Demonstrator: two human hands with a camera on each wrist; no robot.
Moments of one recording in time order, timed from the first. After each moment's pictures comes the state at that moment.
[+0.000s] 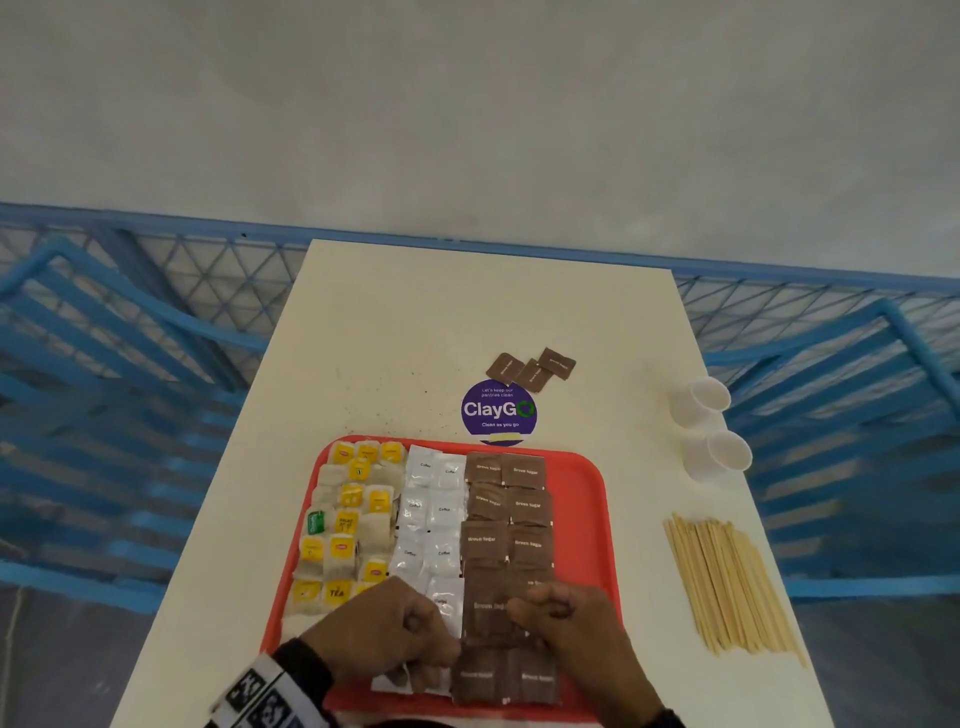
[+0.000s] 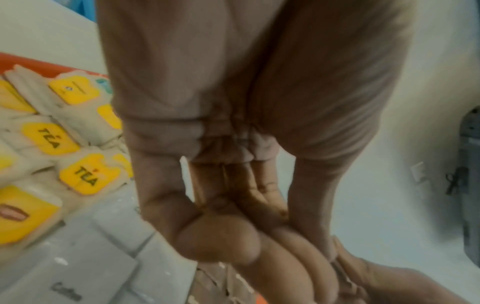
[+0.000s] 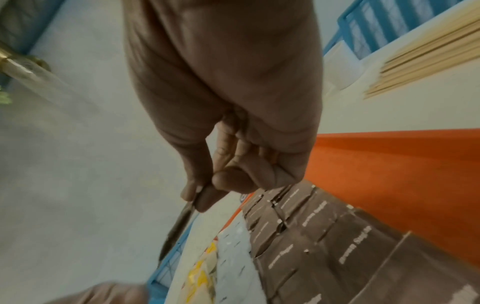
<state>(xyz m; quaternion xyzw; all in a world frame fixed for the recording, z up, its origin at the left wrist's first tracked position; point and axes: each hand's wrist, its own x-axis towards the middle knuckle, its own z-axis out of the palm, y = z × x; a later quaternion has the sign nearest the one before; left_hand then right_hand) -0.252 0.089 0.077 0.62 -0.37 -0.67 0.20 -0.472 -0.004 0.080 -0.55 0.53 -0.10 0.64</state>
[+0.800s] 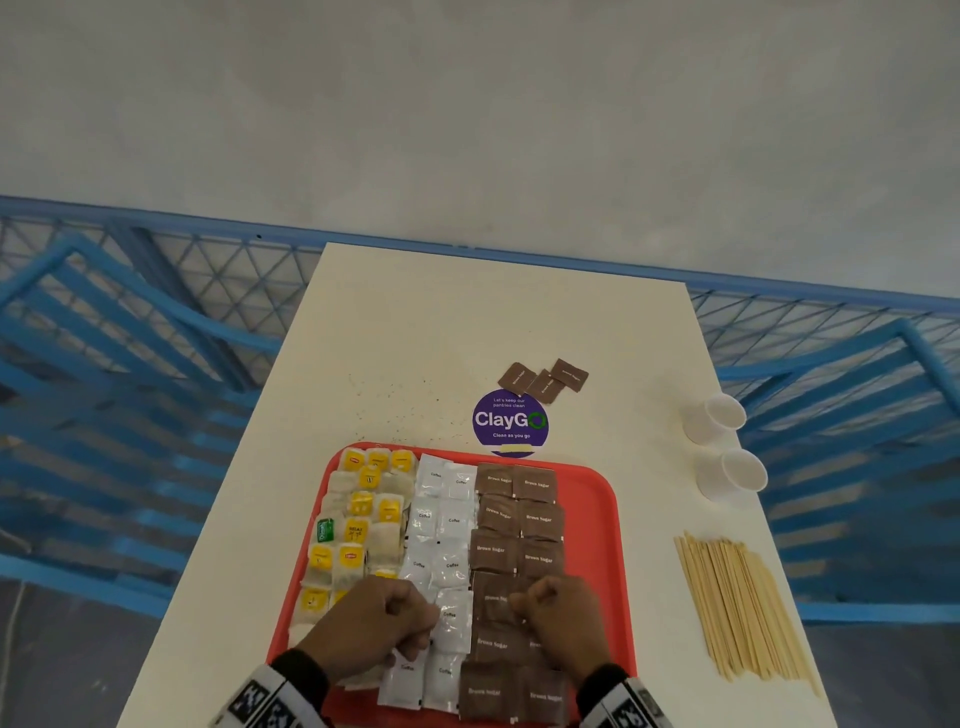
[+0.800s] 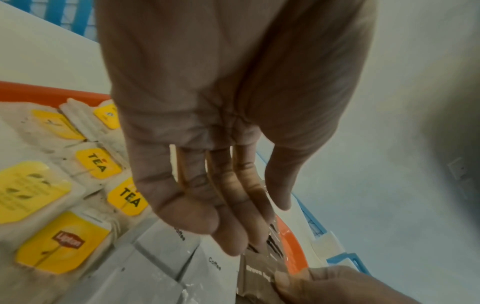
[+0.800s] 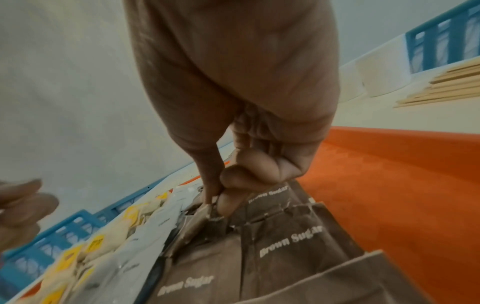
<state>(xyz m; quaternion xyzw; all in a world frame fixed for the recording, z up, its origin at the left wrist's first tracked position) -0.233 0.095 0.048 0.70 -0.30 -0.59 0.26 -0.444 -0.031 -0.005 -0.66 0.61 -0.02 0.45</state>
